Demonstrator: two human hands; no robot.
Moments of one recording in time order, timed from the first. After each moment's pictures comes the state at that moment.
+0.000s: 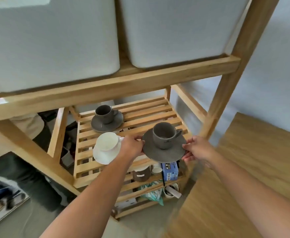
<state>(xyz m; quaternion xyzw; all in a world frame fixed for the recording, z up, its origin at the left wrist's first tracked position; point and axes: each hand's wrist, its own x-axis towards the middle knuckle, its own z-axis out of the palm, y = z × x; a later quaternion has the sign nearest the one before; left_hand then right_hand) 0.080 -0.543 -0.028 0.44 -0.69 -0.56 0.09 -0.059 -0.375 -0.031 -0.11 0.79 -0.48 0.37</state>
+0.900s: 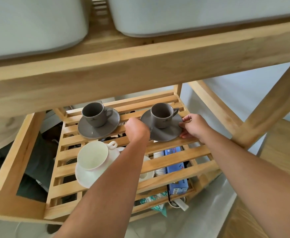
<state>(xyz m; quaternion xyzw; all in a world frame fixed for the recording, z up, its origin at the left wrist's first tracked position) -0.047 -0.618 -0.080 0.59 -0.67 -0.41 0.17 -0.176 -0.501 -0.087 -0.14 0.83 -0.44 0.32</state>
